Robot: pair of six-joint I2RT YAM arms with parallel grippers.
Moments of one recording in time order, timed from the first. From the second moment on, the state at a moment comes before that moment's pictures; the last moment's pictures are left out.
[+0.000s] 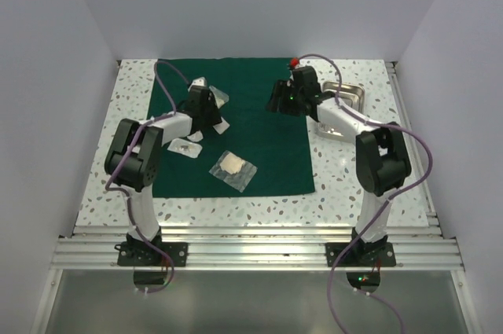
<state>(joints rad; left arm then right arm) -0.30 1.95 1.19 0.00 -0.11 -0.53 0.38 1.90 1.44 -0.23 -0.15 0.50</state>
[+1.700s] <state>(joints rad) -0.30 1.70 1.02 0.19 0.53 -0.58 0.45 1.95 1.26 0.29 -0.71 0.48</state>
